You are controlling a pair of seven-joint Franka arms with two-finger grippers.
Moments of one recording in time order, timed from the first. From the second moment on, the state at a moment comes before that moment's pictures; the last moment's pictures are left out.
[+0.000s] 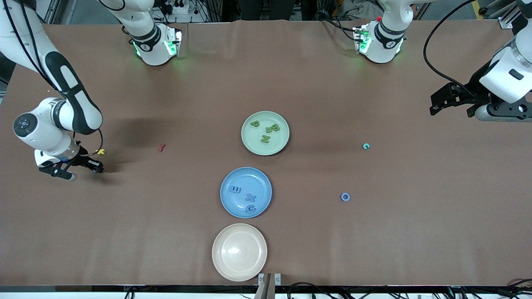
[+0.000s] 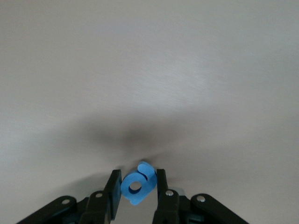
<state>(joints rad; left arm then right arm) 0.07 0.01 -0.21 -1.56 -0.04 1.60 -0.10 -0.33 0.49 0.05 -2.12 -0.05 2.71 0.06</state>
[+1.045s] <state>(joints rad) 0.07 0.03 -0.22 -1.56 -0.04 1.61 -0.10 0.28 0.50 0.04 -1.84 0.10 2.61 0.35</state>
